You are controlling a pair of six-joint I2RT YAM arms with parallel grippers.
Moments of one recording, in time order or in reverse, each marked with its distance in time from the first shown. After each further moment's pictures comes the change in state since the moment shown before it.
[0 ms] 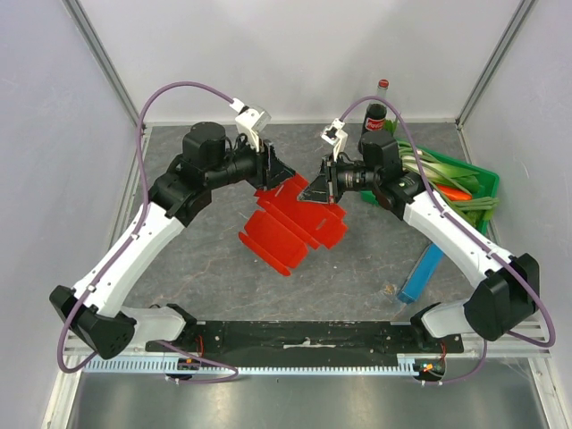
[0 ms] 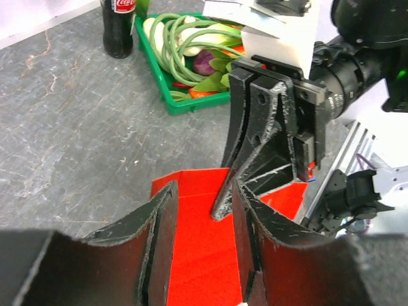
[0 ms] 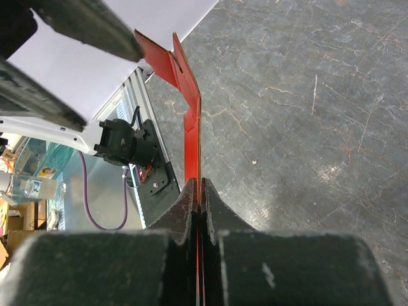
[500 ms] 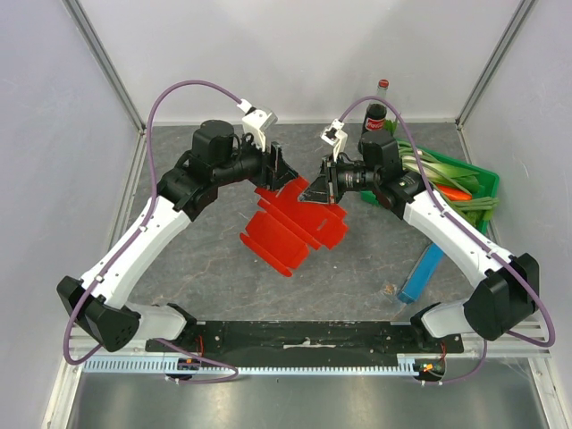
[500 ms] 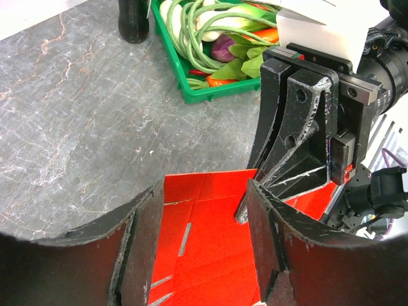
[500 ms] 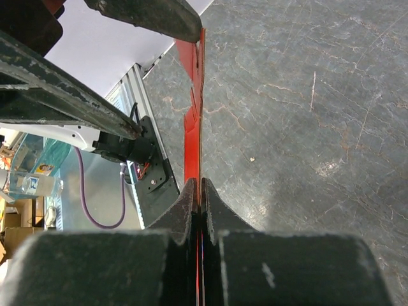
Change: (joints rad) left arm 0.000 0.059 0.021 -0.038 -0.038 0.058; right arm 0.001 0.004 0.008 -0.022 -0.003 -0.021
